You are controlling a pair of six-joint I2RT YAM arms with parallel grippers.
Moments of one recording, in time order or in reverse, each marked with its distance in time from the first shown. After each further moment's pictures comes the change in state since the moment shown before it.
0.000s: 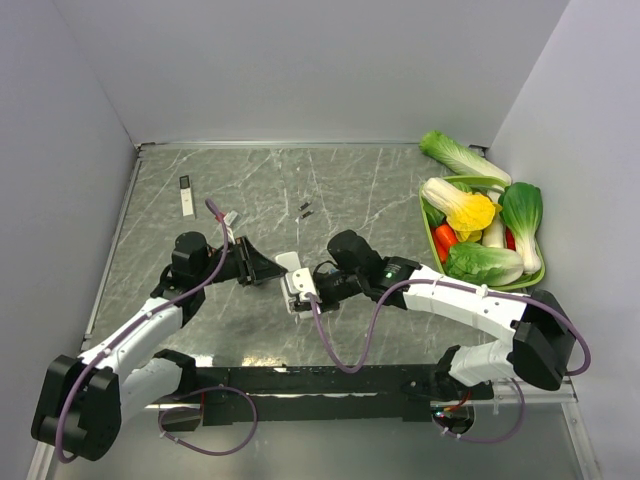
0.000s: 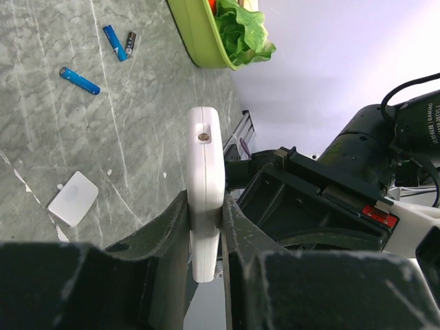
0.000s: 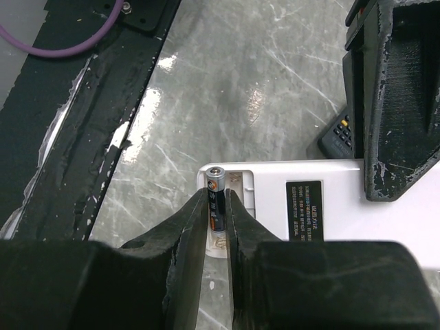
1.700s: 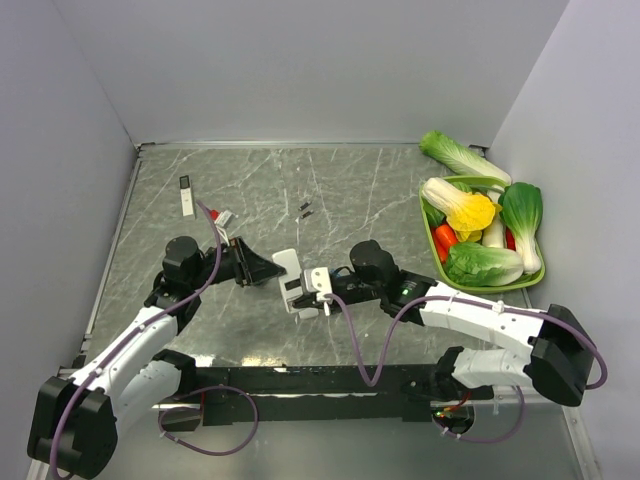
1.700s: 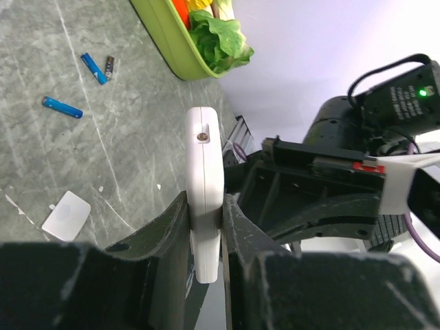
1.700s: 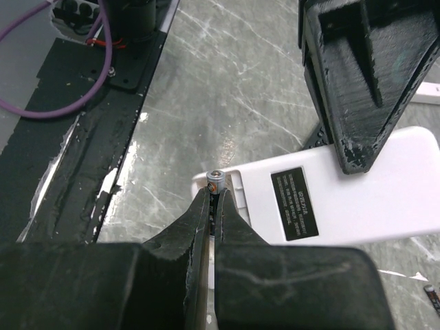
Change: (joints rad) left arm 0.002 -0.102 -0.015 0.035 0.006 0.028; right arm -0.002 -0.142 -0.188 0.345 0.008 0.180
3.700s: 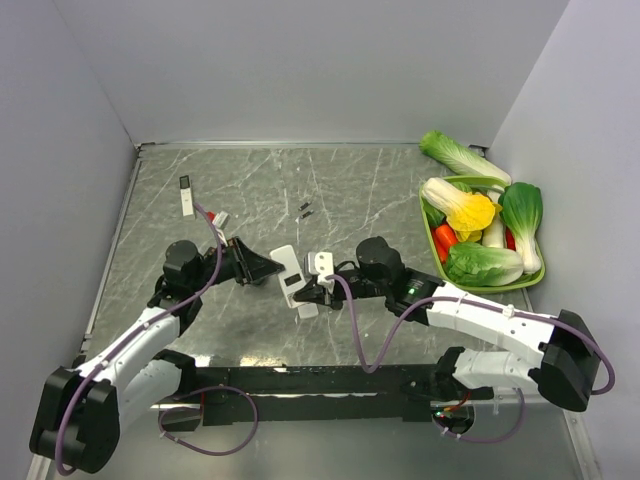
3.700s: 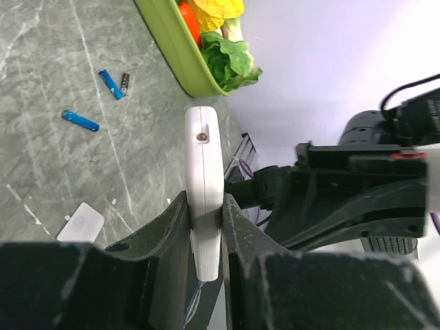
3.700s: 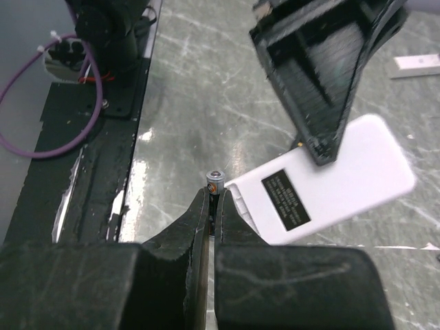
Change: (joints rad) left arm 0.014 0.037 -0.055 0.126 -0.043 -0.035; right arm -0.003 -0.045 0.029 -0.009 0.080 0.183
